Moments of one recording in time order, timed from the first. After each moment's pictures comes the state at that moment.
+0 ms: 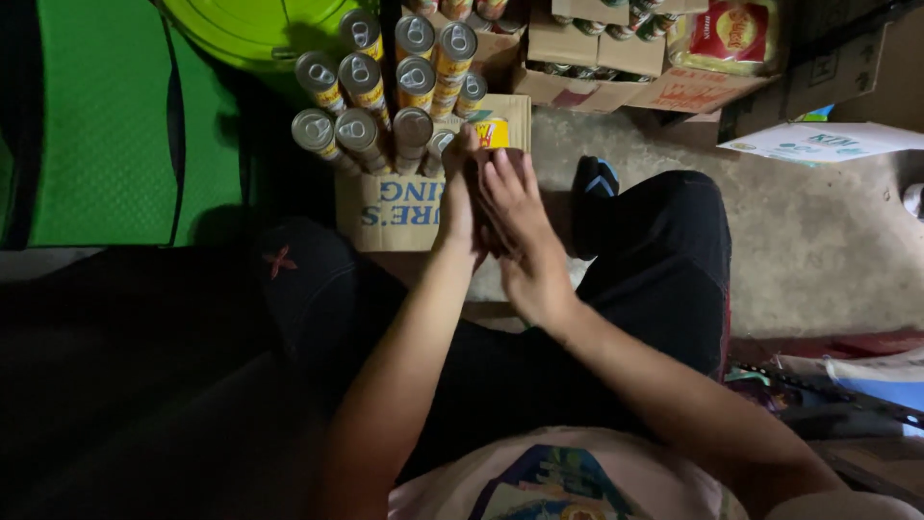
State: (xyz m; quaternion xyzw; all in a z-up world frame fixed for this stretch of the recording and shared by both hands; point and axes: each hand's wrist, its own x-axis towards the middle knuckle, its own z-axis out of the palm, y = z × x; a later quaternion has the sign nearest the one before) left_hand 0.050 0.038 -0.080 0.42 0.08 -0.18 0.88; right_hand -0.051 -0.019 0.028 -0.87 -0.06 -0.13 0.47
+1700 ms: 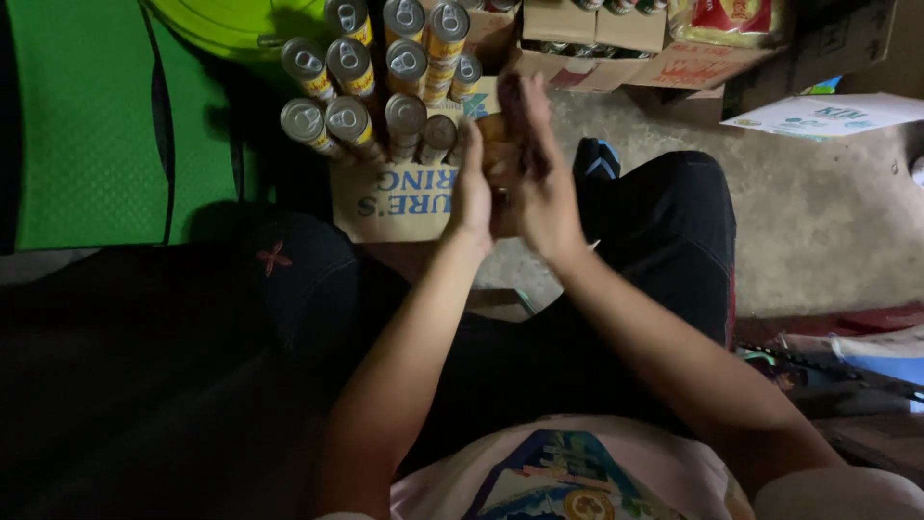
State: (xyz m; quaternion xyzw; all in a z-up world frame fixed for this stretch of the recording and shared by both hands) left_hand 0.041 0.040 -0.038 0.44 0.19 -0.35 0.81; right_hand -0.013 -0.044 0.000 -0.81 0.02 -0.15 0.56
